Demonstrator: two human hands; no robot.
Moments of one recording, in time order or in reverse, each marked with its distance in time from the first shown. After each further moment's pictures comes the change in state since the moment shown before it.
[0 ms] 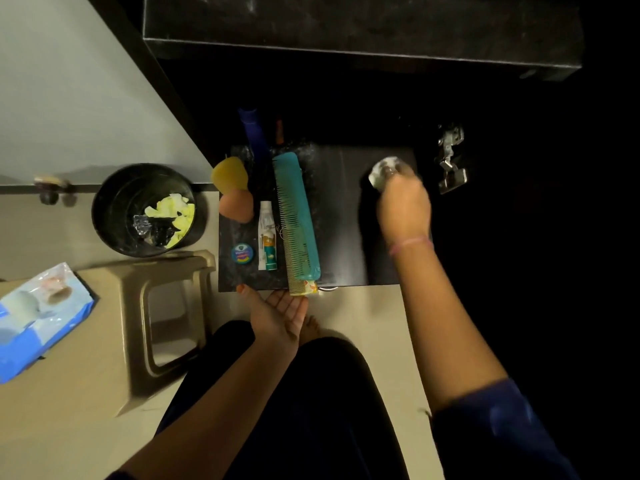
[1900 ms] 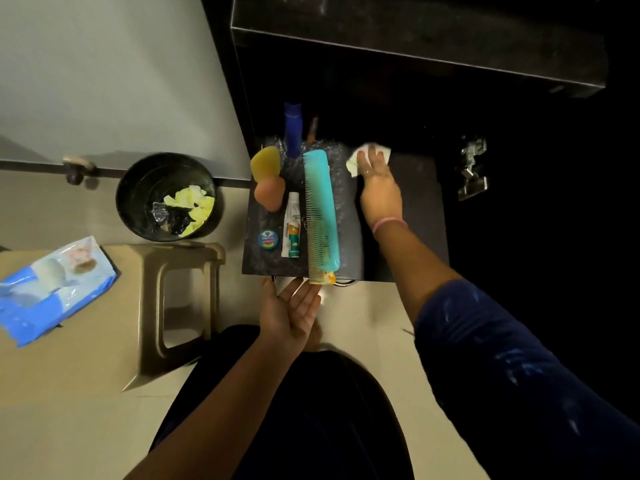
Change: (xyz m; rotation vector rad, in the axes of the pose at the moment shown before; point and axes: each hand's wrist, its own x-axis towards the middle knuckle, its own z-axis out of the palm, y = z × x) left_hand -0.014 0.011 -0.025 -0.044 -0.129 -0.105; right_hand 0.032 -0.028 0.068 0.058 -0.082 -0.225
